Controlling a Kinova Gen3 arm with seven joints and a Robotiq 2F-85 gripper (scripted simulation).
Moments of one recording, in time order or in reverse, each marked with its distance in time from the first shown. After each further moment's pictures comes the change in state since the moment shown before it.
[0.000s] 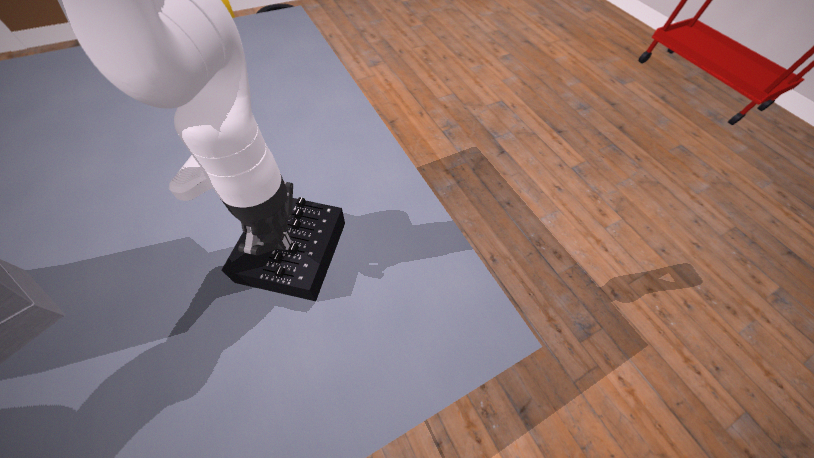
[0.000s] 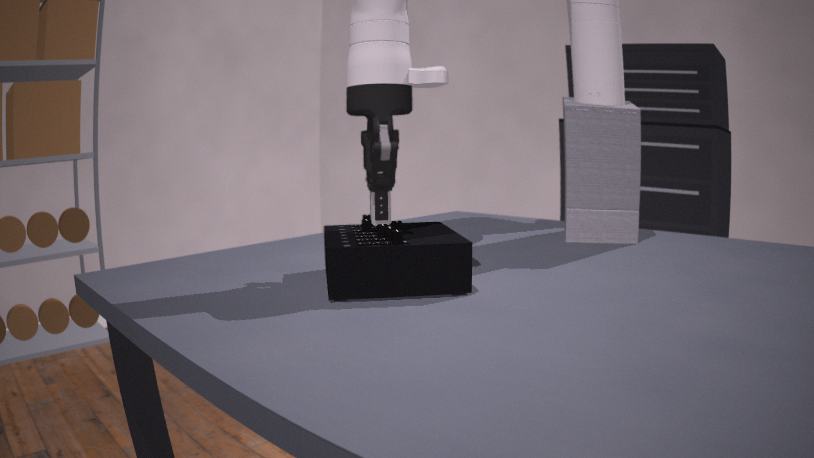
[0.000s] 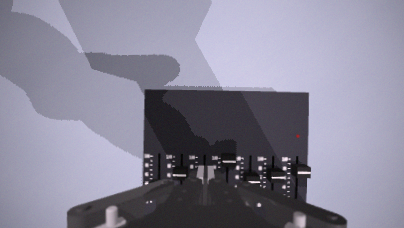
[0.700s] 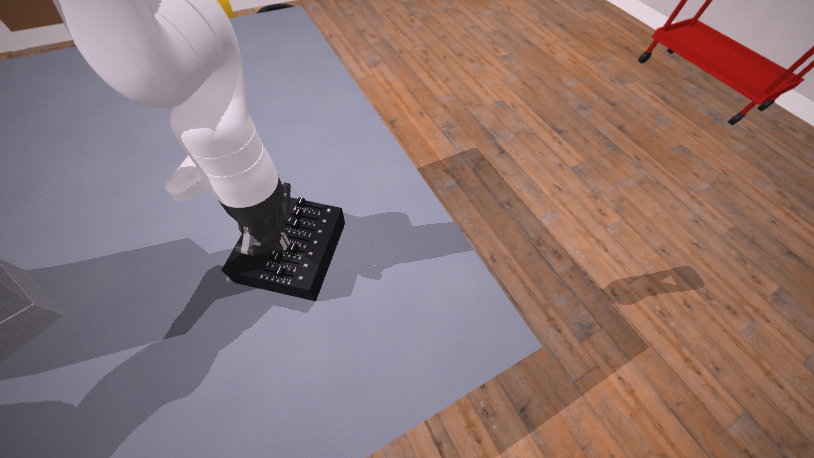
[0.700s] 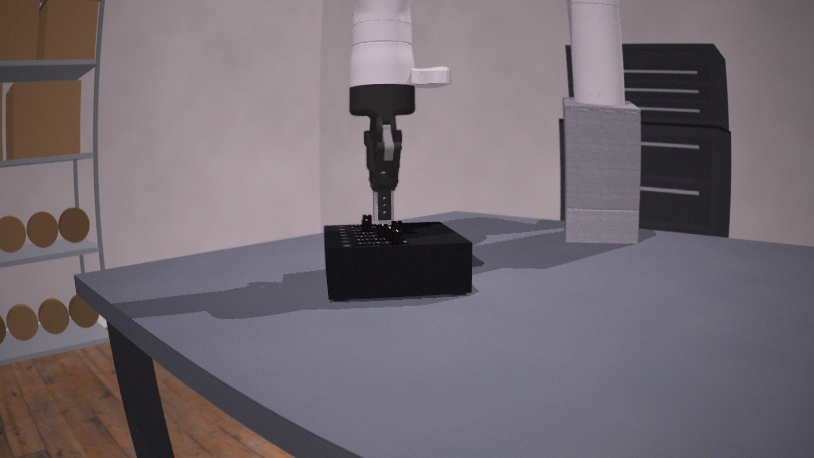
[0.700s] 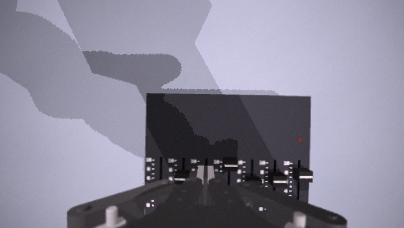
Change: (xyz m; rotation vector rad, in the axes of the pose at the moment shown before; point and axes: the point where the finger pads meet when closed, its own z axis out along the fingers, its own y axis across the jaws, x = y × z) arm 0.004 -0.002 0.000 0.003 0.002 -0.001
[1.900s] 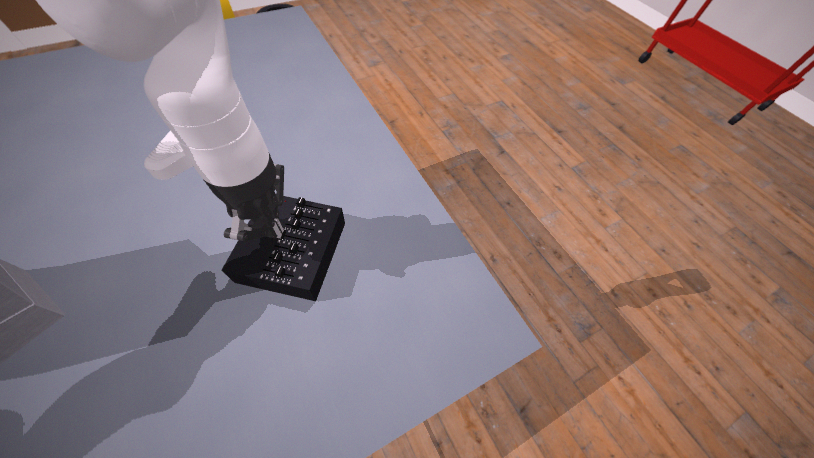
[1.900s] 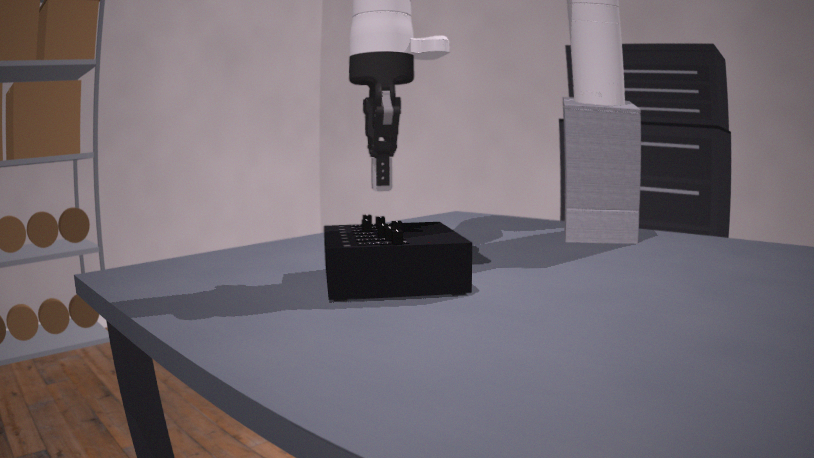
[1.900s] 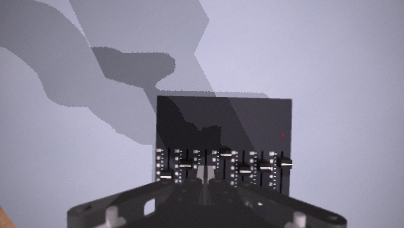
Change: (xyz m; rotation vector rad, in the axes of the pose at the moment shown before) arm -0.001 0.000 -0.038 -0.003 -0.006 -0.006
